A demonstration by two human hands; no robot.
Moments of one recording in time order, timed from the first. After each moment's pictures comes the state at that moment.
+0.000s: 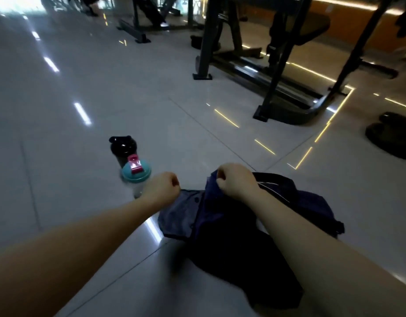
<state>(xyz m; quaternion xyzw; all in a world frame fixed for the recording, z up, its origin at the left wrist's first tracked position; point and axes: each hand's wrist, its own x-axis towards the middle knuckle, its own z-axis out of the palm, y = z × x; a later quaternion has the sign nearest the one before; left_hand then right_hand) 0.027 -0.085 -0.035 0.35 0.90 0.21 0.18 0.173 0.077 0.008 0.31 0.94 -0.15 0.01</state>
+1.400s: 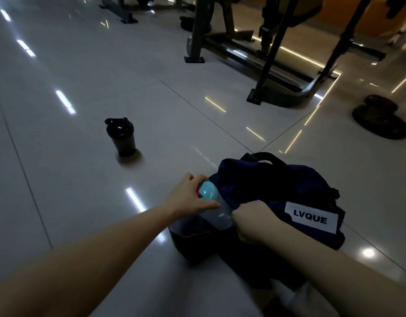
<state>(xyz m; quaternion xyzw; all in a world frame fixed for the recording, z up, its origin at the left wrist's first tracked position) 0.092 -0.106 -0.083 0.48 0.79 0.30 0.25 0.279 -0.010 -0.029 0.13 0.96 0.08 0.24</state>
